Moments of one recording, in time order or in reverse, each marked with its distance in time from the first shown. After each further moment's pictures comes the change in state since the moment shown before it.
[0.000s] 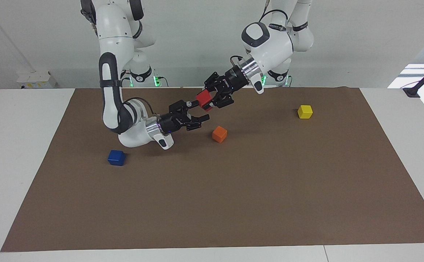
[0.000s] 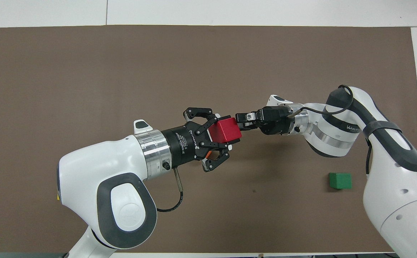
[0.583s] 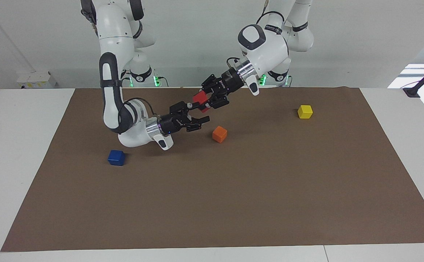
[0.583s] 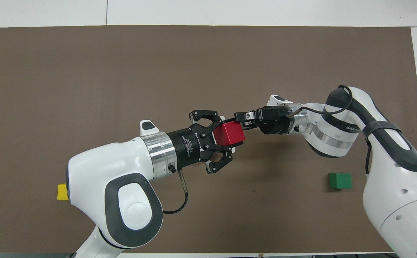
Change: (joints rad) left arm -0.018 0.025 0.000 0.000 -0.091 0.008 0.185; right arm 0.001 0.000 0.000 0.000 0.001 0.018 -0.002
